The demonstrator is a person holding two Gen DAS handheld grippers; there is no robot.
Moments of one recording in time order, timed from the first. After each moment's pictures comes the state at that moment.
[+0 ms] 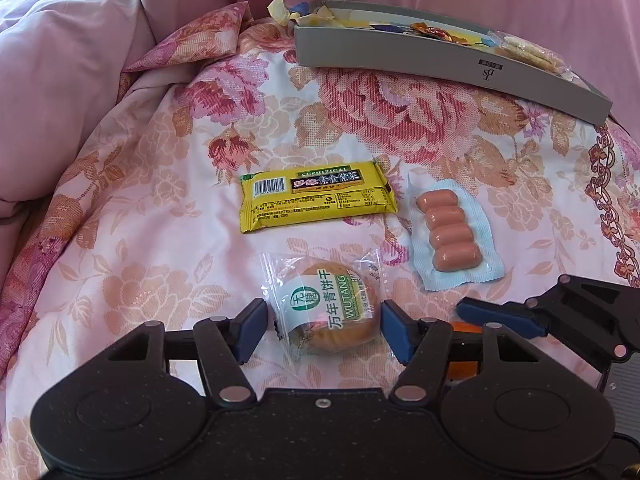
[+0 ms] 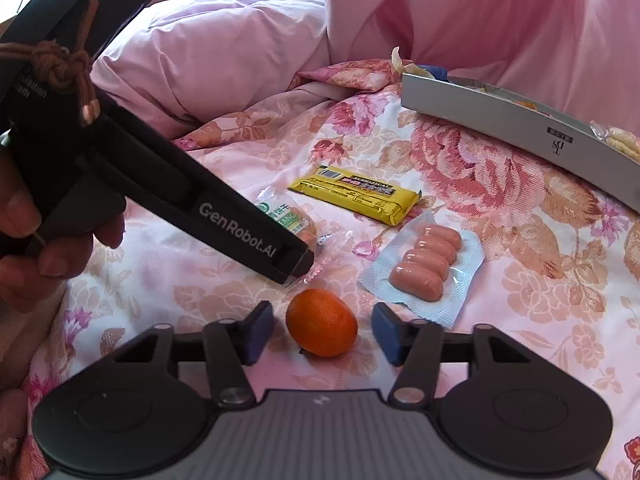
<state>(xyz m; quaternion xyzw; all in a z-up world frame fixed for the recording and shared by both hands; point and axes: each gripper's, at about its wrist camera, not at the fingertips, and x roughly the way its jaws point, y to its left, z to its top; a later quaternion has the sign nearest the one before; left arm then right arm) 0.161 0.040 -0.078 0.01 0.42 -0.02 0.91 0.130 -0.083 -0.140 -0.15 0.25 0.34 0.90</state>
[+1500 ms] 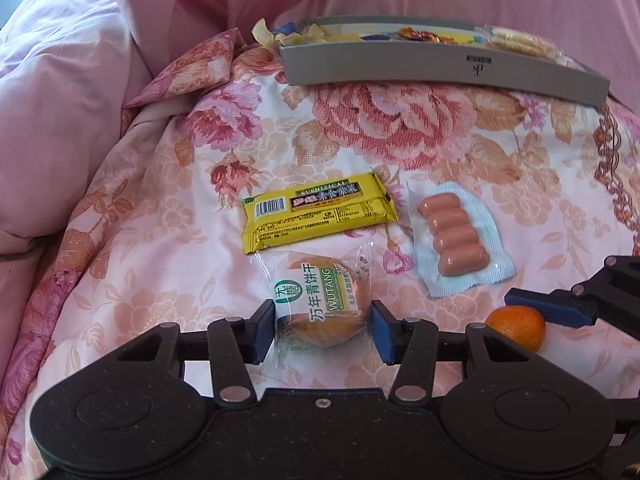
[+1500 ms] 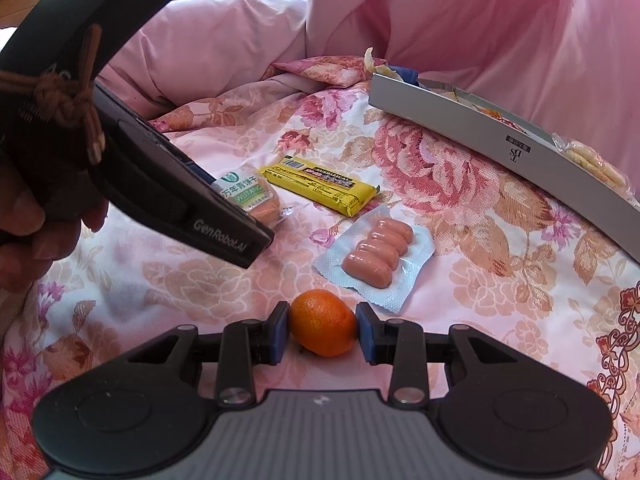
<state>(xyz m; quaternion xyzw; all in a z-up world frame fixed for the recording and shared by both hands) 0.157 0.028 -0.079 0.07 0.39 -0.01 0.92 0.120 -0.090 -0.133 -0.19 0.24 0.28 0.91</state>
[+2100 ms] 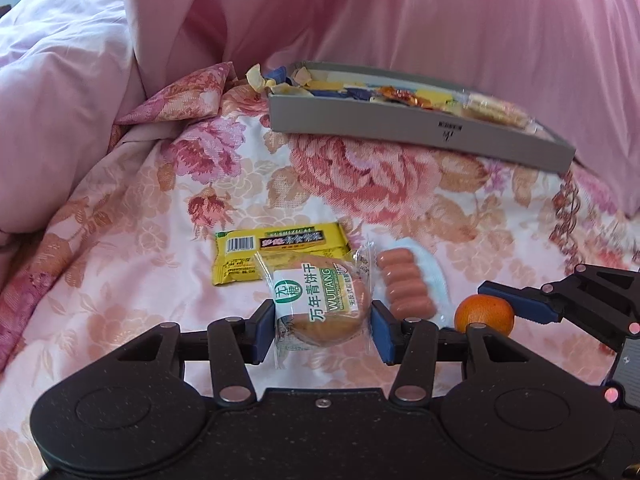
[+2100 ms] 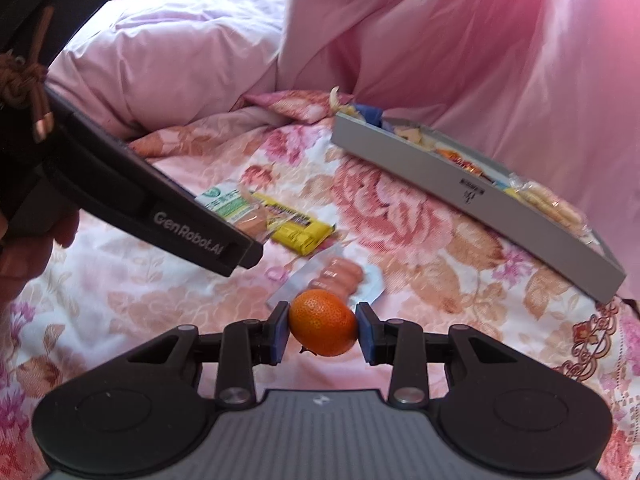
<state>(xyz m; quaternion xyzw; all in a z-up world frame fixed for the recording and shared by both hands) 0.144 0.029 -0.061 -0.01 0.33 -0.05 0.94 0.121 -0.099 -0.117 -0.20 0.18 0.24 0.93</state>
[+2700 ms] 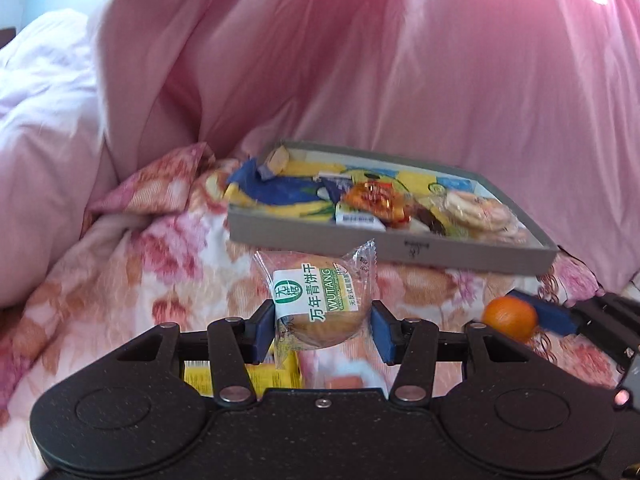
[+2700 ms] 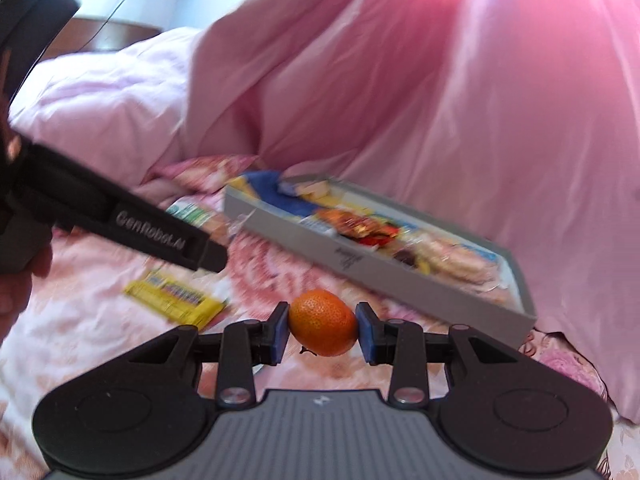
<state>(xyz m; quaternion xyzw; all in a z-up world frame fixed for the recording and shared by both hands) 0.190 -0.009 -0.003 -0.03 0.26 -0.04 0.96 0.157 -0.148 -0.064 -0.14 0.12 0.17 0.97</state>
